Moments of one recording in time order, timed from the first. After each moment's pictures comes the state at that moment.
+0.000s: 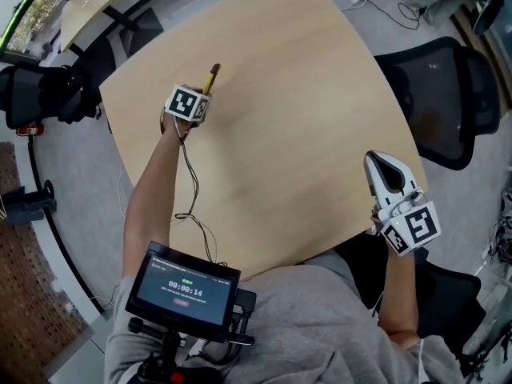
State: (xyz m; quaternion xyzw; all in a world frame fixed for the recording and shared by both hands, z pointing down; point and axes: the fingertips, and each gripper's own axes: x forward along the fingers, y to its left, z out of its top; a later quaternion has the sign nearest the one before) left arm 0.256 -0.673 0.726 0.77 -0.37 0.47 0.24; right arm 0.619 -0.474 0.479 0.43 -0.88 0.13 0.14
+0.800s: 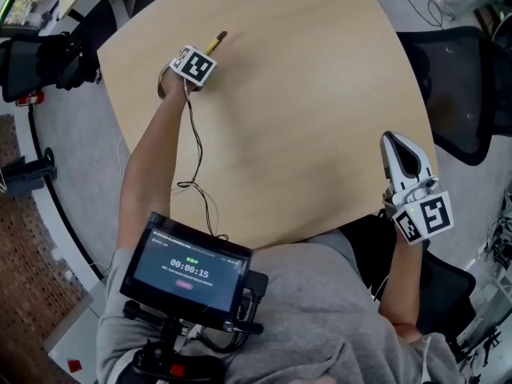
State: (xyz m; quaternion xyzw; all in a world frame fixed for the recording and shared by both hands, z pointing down) left arm 0.232 -0.687 0.769 0.72 -0.36 0.57 0.17; right arm 0.629 -0.486 0.505 0.42 -0.88 0.16 0.15
